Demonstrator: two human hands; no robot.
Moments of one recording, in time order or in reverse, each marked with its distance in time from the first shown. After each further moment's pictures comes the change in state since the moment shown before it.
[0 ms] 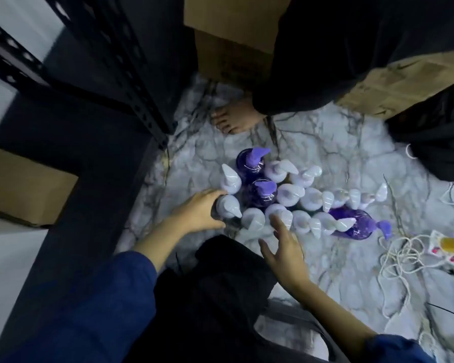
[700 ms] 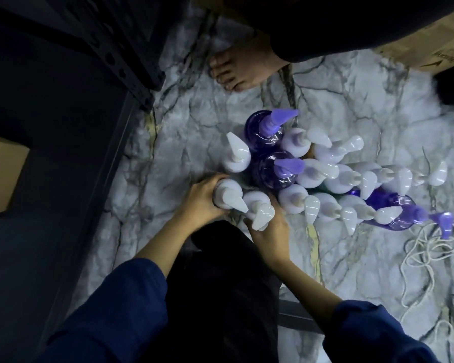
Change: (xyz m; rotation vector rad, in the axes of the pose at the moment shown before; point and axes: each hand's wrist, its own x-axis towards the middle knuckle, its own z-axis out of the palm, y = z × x) left_hand 0.029 -0.036 0.061 -0.316 0.234 -0.093; right_hand 0.047 0.026 0.081 0.131 0.031 0.183
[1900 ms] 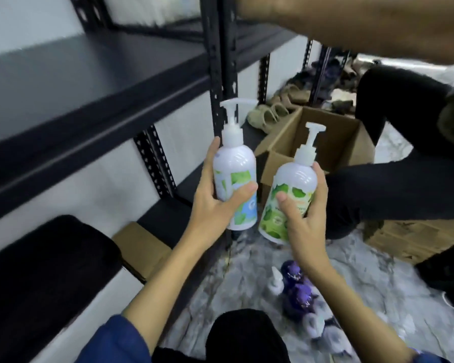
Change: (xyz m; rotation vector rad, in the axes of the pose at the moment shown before) left_hand -0.226 0.279 -0.252 -0.642 0.673 0.588; right_hand -0.128 -0.343 -0.193 0.833 0.042 -0.836
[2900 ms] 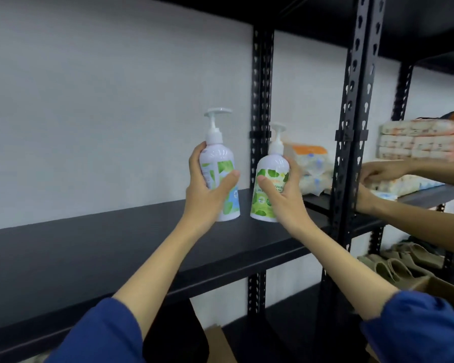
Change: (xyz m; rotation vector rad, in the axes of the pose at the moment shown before) left_hand 0.005 0.248 -0.142 0.336 0.627 0.483; right_hand 0.089 -0.210 0.219 0.207 -0.657 -0.304
